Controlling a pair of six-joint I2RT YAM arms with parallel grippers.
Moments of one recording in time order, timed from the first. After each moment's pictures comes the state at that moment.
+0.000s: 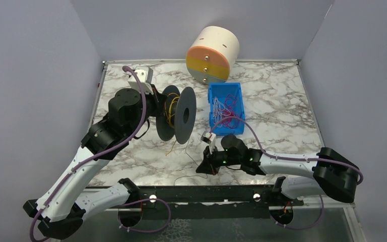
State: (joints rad) left arm -0.71 0.92 1.31 -0.60 -0.29 -0.34; right arm 1.01 1.28 0.47 0.32 -0.42 0.42
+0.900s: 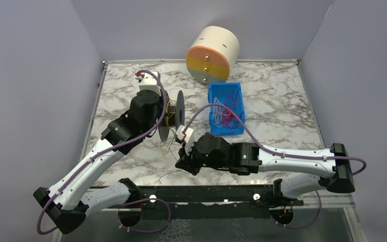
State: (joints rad) left arm -0.71 0.99 1.16 -0.53 -0.53 -0.35; right arm 1.39 1.31 1.07 -0.21 0.03 0.30
